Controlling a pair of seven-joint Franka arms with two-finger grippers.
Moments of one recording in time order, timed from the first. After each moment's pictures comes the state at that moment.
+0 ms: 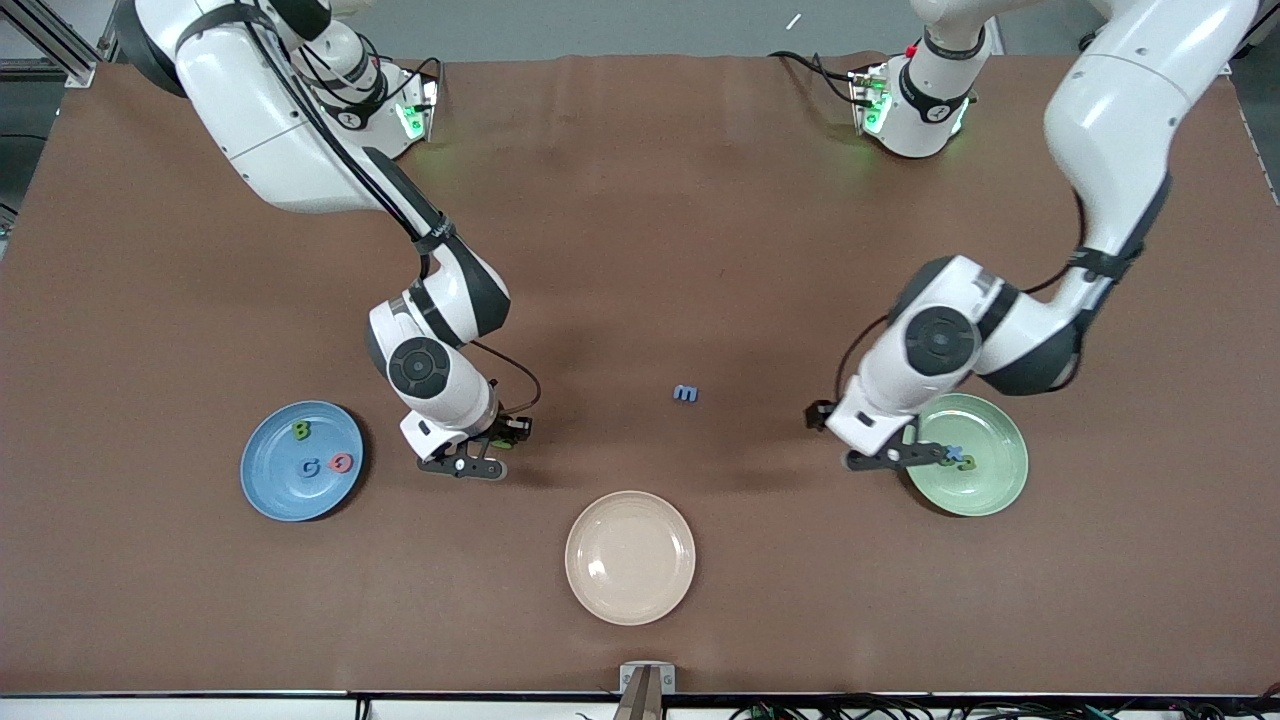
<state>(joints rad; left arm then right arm) 0.22 0.69 -0.77 -1.71 0.57 2.14 -0.87 0.21 0.75 0.25 -1.66 -0.20 2.39 0.66</state>
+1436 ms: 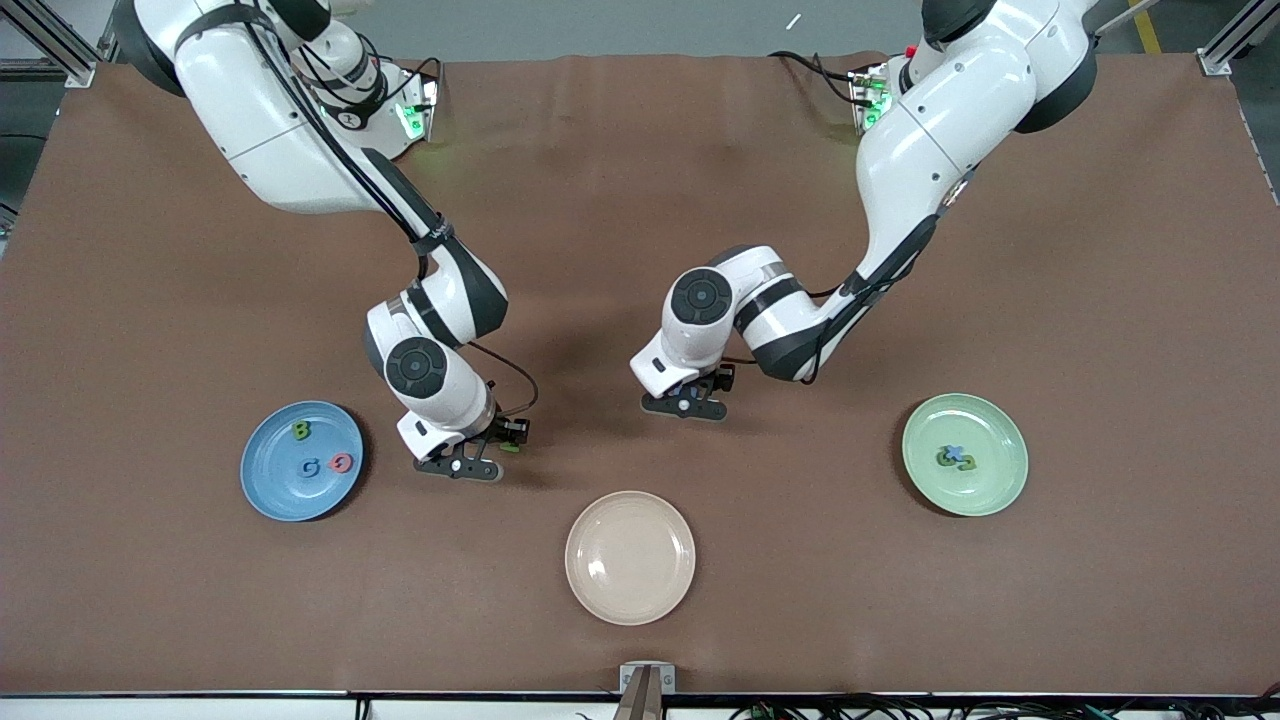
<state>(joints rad) -0.22 0.92 -0.61 -1.53 0.61 2.25 -0.86 0.21 0.74 0.24 -1.66 -0.20 2.41 0.68</state>
